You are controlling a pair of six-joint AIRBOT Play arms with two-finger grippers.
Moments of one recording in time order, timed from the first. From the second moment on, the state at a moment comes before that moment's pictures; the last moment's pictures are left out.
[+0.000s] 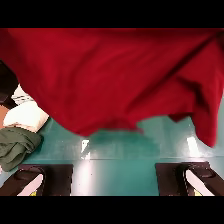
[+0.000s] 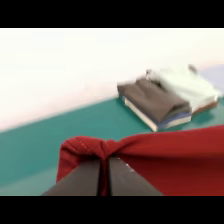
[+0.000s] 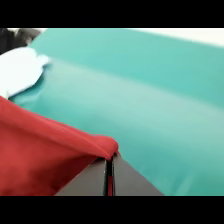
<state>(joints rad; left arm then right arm) -0.12 -0.86 1.84 1.13 -1.10 -1.33 -0.04 -0.85 1.64 -1.00 1.38 1.38</state>
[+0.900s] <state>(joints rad) -0.02 -1.32 1.38 1.22 -1.19 -1.41 0.06 -1.34 1.42 -1.15 1.26 1.45</state>
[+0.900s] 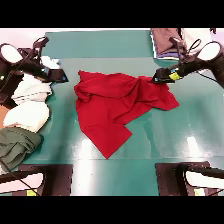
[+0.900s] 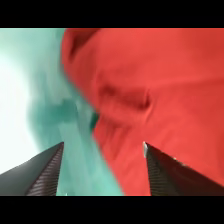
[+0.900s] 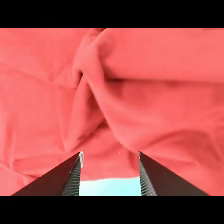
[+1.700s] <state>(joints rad) -0.26 -1.04 0.51 0.86 -0.84 -1.47 0.04 -1.03 1.14 -1.06 1.18 1.45</state>
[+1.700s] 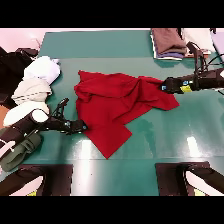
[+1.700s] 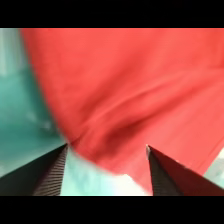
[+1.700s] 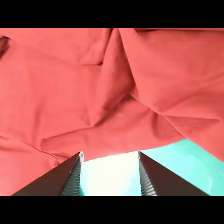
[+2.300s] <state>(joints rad) -0.12 -1.04 0.72 0.99 -0.81 -1.56 -0.19 -0.95 0.97 -1.05 1.28 1.41</state>
